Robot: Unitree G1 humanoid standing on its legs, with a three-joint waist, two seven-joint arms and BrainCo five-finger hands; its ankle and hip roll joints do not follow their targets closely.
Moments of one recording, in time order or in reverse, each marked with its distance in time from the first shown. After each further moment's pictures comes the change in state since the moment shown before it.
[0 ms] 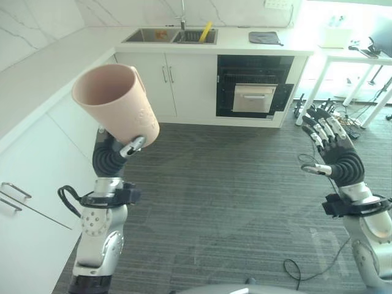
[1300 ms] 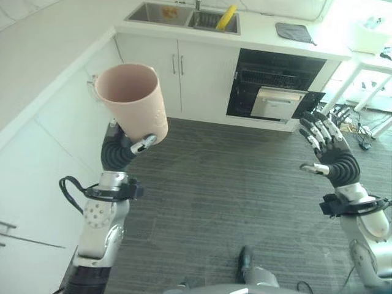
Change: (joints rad) left arm -0.083 0.012 -0.052 0.064 0.106 0.019 -0.023; right arm -0.026 0.000 0.023 0.043 0.037 0.009 -0.006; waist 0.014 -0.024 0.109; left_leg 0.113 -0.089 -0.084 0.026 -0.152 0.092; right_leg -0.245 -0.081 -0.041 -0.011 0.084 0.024
